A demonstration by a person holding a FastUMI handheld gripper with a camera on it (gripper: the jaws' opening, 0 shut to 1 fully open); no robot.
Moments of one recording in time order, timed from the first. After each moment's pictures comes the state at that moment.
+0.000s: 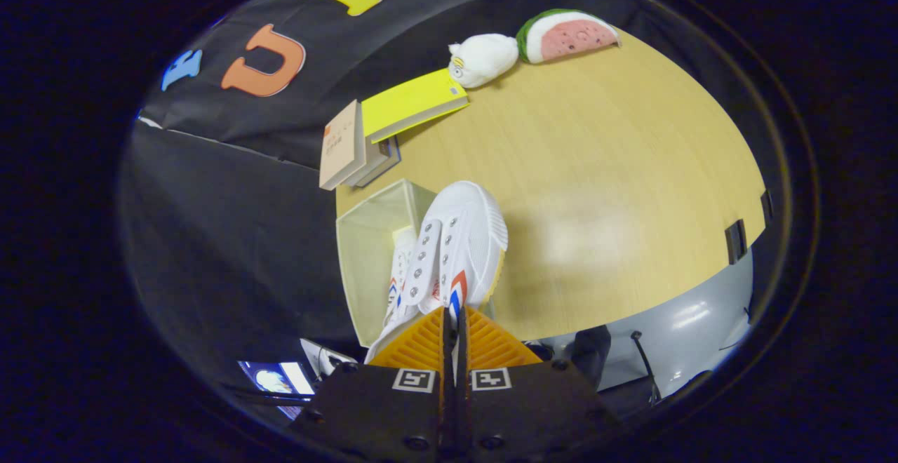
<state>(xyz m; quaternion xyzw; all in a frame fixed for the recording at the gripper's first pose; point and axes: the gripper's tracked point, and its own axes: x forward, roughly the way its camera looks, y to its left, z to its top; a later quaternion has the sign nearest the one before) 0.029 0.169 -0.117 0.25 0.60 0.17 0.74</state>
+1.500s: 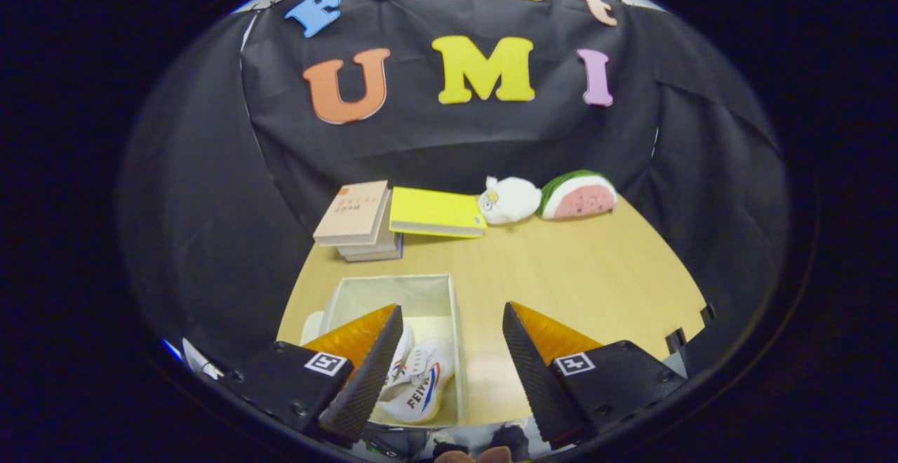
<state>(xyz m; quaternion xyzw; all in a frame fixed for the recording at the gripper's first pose) 0.046 0.218 -0.081 0.07 0.28 0.05 0.96</state>
